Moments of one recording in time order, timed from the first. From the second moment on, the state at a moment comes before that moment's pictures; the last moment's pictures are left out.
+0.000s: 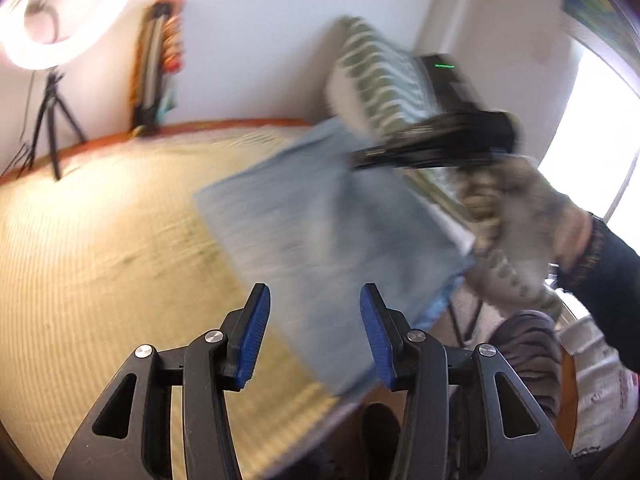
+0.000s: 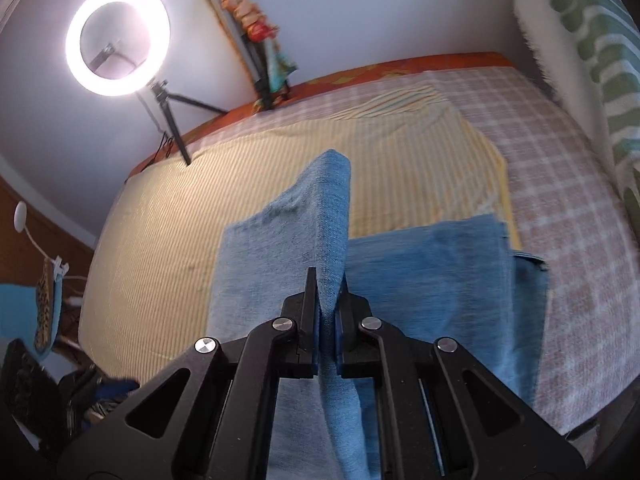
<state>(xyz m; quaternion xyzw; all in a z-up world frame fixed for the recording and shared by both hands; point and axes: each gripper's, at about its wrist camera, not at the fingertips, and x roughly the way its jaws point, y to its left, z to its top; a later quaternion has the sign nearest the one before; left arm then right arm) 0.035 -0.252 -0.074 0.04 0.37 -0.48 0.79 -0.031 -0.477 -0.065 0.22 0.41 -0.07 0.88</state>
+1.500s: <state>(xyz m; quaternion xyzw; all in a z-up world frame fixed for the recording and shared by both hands) 0.094 -0.395 -0.082 0.14 0.35 -0.46 0.80 -0.080 -0.537 -0.106 0.17 0.34 -0.16 0.91</state>
